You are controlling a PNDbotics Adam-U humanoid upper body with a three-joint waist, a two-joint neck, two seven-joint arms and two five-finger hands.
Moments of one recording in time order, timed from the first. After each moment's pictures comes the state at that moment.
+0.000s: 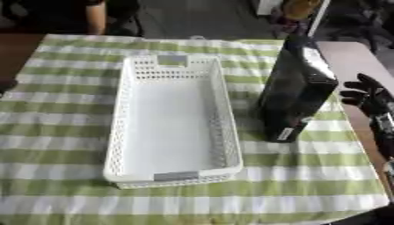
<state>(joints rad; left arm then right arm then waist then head) -0.03 0.22 0.26 -1.94 0.02 -0.14 0.02 -0.13 -0.30 -0.13 -1.65 0.06 -0.27 0.22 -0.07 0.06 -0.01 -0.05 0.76</state>
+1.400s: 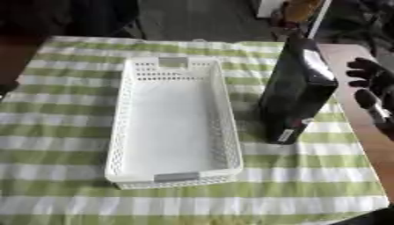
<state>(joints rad) -0.02 0.22 0.26 -1.94 0.02 -0.14 0.01 -0.23 -0.41 -0.12 -1.72 0.30 -0.27 0.29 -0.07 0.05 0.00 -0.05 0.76</state>
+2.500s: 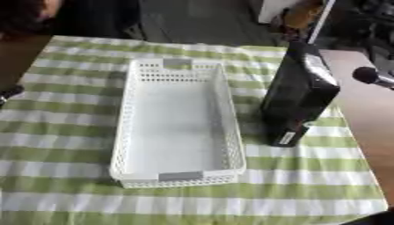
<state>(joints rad) -0.01 0.23 0.25 -1.93 0.02 -0.14 0.00 -0.52 -0.77 0.03 -1.53 0.22 -0.41 0.53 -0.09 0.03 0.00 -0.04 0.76</state>
